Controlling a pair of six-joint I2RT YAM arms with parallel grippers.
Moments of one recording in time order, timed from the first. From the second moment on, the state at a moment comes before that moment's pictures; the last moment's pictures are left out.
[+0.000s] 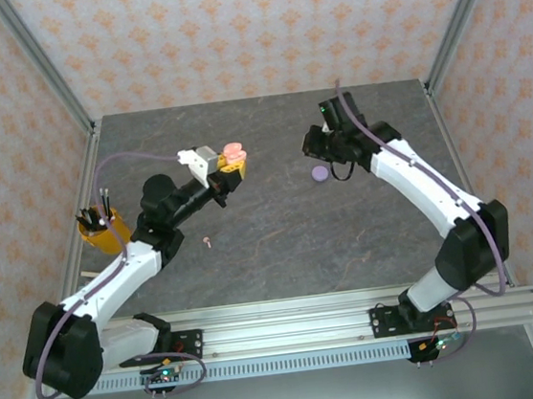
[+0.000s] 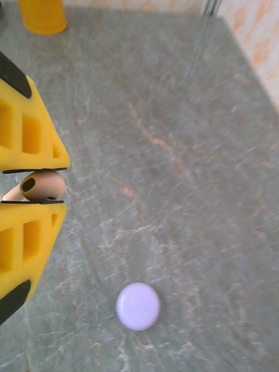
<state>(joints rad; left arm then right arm) -0.39 1.18 0.68 0.55 0.47 -0.10 0.44 1.51 1.43 -0.69 -0.08 0.68</state>
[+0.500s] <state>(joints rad) -0.48 1.36 0.89 0.58 0.51 -0.04 0.42 1.37 1.60 -0.55 -0.22 0.66</state>
